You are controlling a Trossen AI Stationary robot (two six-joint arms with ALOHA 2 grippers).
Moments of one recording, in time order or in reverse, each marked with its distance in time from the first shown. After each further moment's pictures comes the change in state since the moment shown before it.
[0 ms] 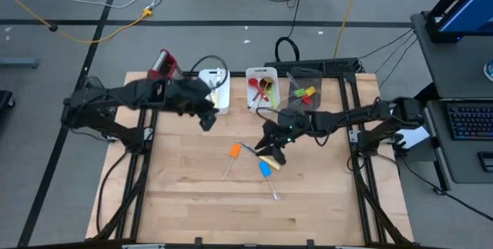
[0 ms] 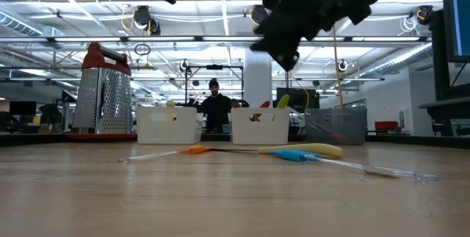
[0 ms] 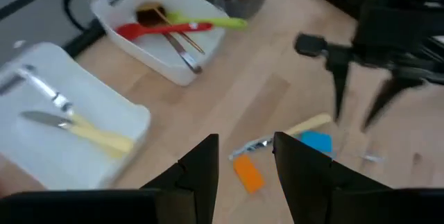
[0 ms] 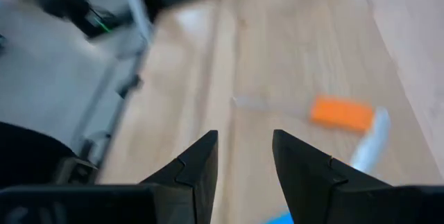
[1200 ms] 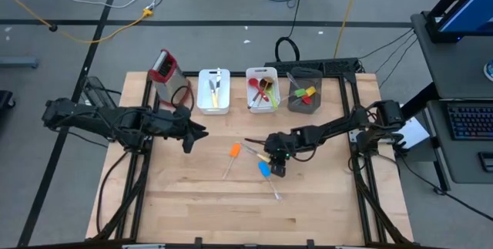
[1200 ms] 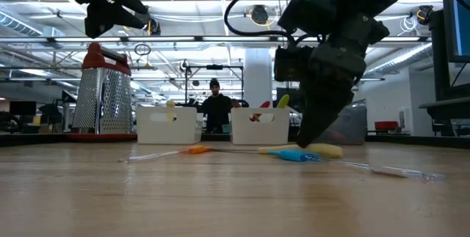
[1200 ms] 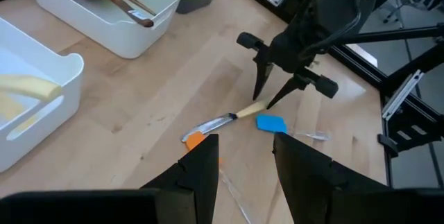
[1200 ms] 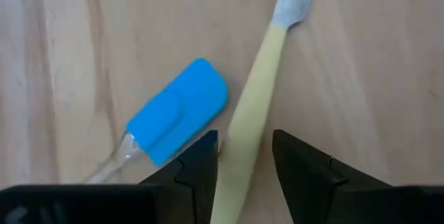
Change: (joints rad) left arm -0.177 -0.421 -0.676 0.512 -0.007 -0.143; right arm 0.109 0.206 0.000 -0.306 0.270 0.053
